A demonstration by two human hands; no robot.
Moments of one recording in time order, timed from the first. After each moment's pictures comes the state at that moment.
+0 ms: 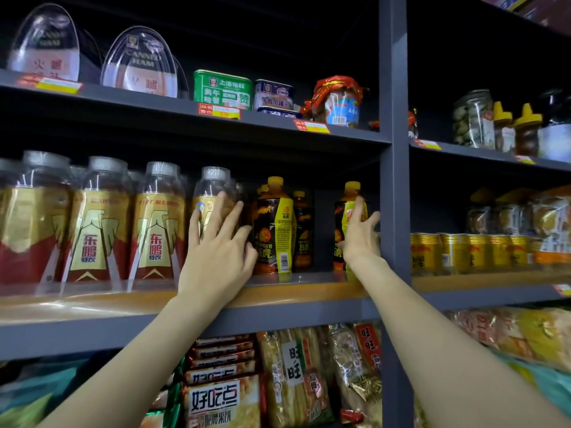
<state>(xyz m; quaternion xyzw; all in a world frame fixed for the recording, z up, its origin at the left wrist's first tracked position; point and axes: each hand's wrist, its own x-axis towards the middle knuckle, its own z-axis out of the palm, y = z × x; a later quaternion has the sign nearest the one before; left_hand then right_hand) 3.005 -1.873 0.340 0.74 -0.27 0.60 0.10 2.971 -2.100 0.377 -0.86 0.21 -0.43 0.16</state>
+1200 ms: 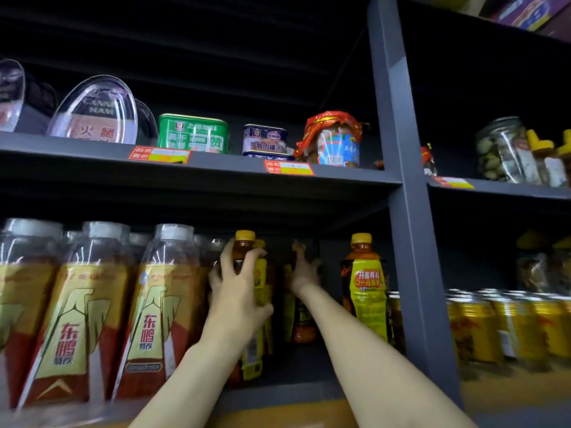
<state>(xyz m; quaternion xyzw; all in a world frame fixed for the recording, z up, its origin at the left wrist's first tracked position) 3.049 -1.952 0.389 0.80 -0.26 0.45 0.31 3.121 -2.095 0.432 -0.88 0.07 -0.32 0.35</state>
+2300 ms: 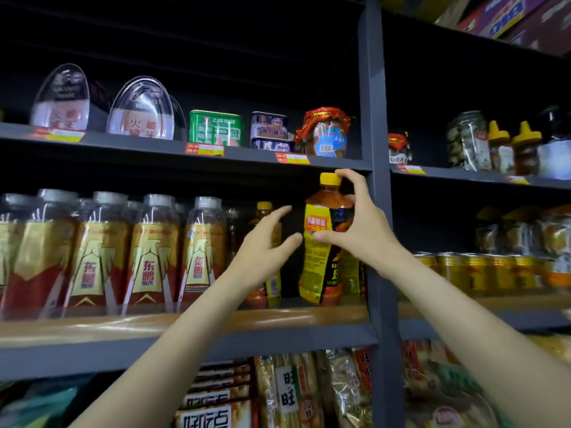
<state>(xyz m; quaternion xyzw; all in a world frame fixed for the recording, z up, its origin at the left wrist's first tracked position) 2.949 -1.927 0.396 0.71 -0.44 0.28 0.47 2.876 -2.091 0.420 -0.80 -0.17 -0.49 0.31</state>
